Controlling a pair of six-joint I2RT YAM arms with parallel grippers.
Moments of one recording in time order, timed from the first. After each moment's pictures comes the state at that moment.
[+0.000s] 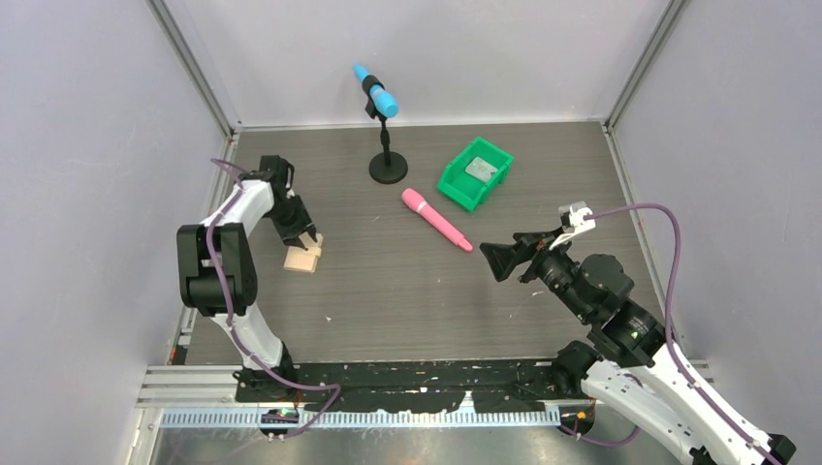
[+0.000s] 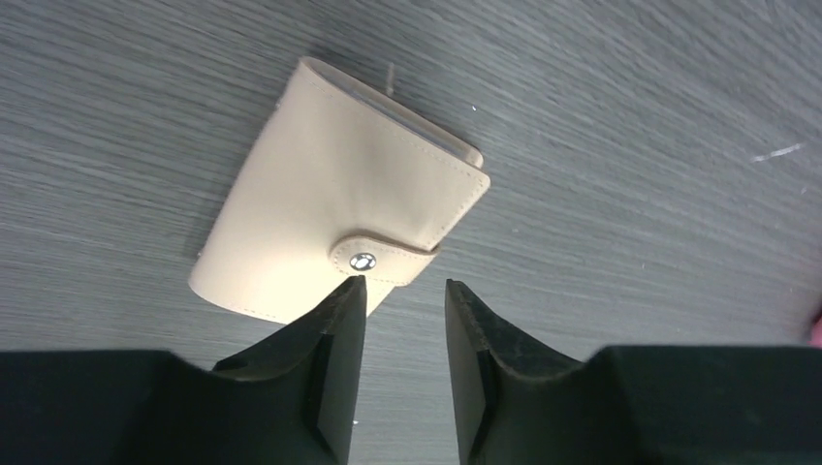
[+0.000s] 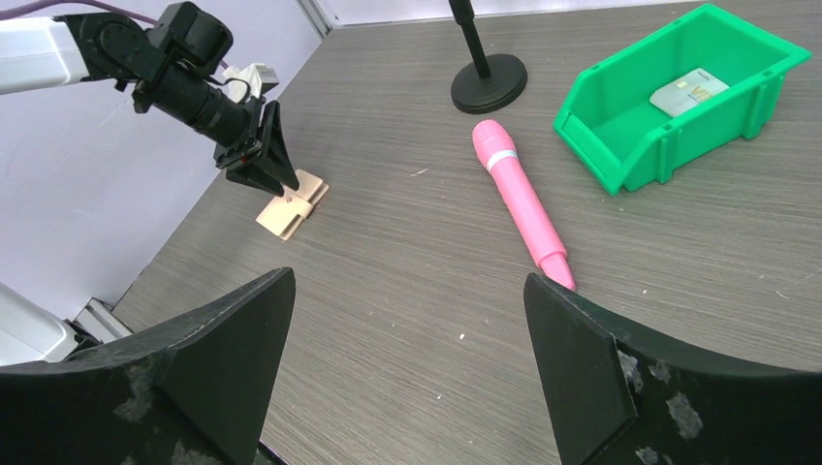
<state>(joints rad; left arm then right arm) 0.03 1.77 1.25 -0.82 0.12 -0.47 0.70 0.48 0.66 -0.27 0.13 0.42</state>
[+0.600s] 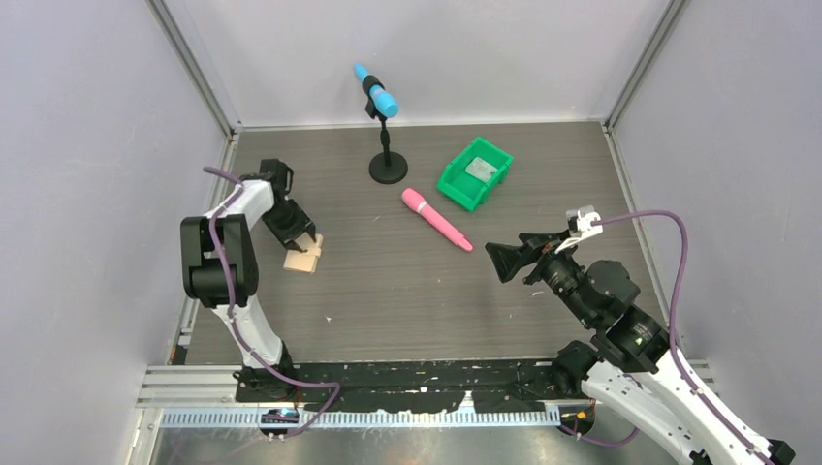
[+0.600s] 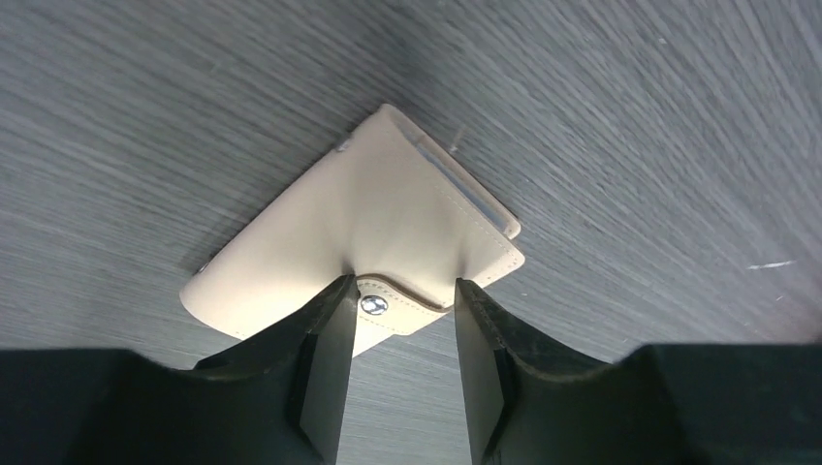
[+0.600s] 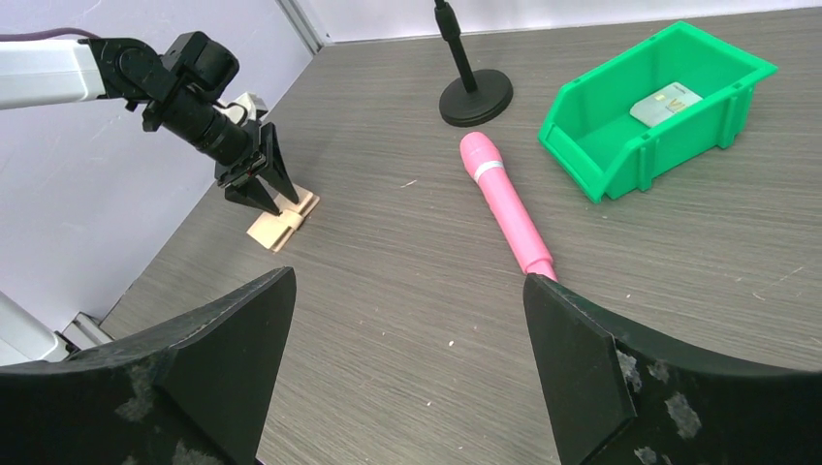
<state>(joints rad) 0.04 1.84 1.28 -0.81 0.04 -0.64 0.70 0.43 0.64 -0.27 0.16 0.41</state>
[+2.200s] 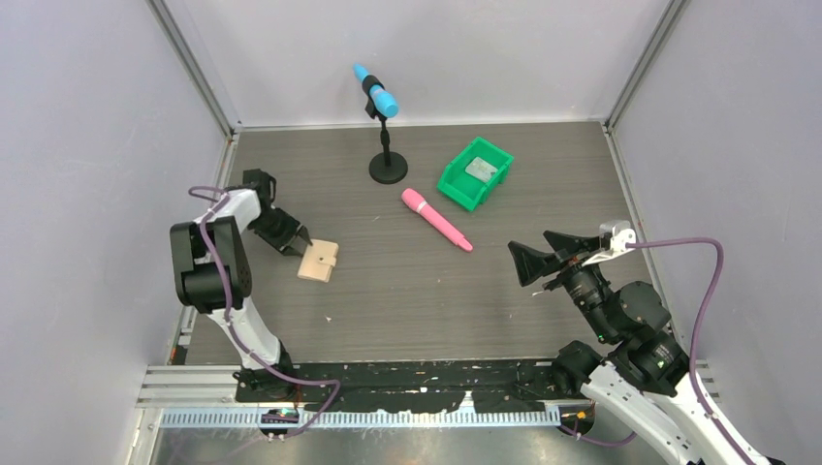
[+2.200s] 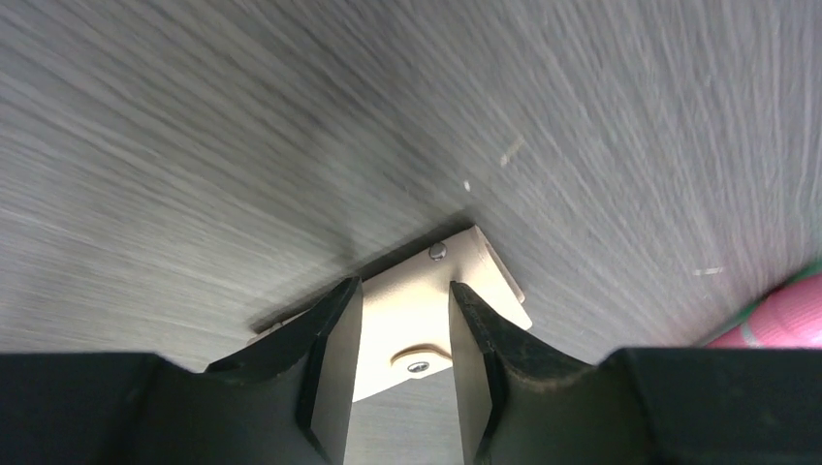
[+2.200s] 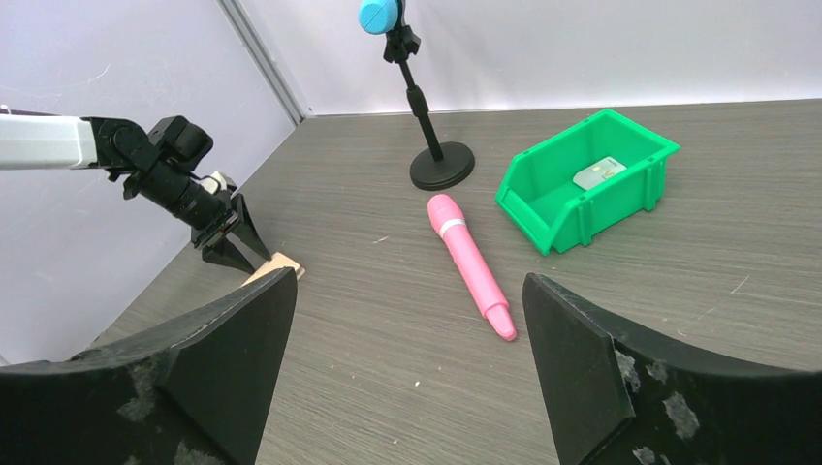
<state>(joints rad) 0.16 1.82 1.19 -0.75 0.19 -0.77 0.70 0.26 0.64 -0.29 0.25 0.32</state>
